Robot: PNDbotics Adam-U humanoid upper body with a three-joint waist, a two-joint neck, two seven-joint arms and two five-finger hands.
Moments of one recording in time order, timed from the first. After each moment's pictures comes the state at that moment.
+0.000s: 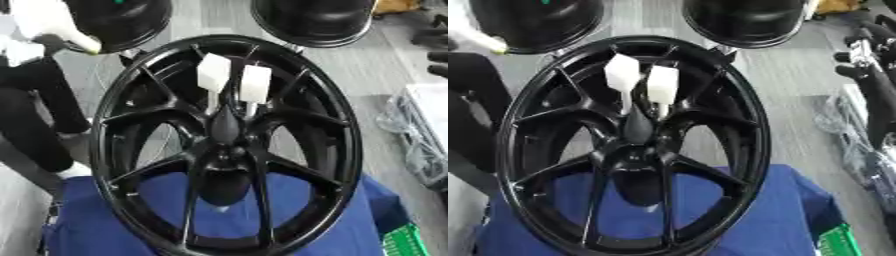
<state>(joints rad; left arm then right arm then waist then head) -0.31 1.19 0.02 -1.99 -0.10 0.24 -0.04 -0.39 -0.50 0.09 -1.83 -0.28 0.14 -0.41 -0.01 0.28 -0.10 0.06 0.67</state>
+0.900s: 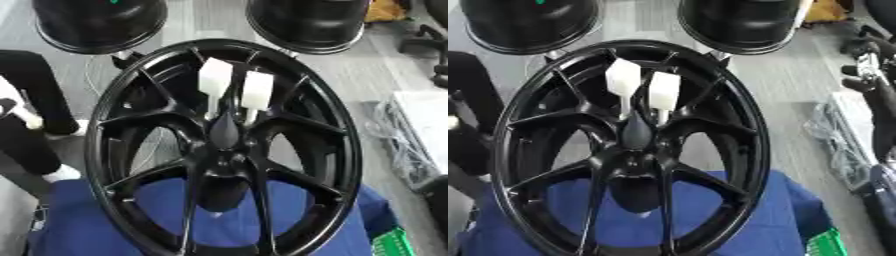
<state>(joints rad) -0.14 1.09 0.10 -1.72 -0.25 0.25 -0.16 -0.37 -0.47 0.08 -1.83 -0.28 0.14 -0.42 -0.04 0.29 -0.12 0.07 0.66</state>
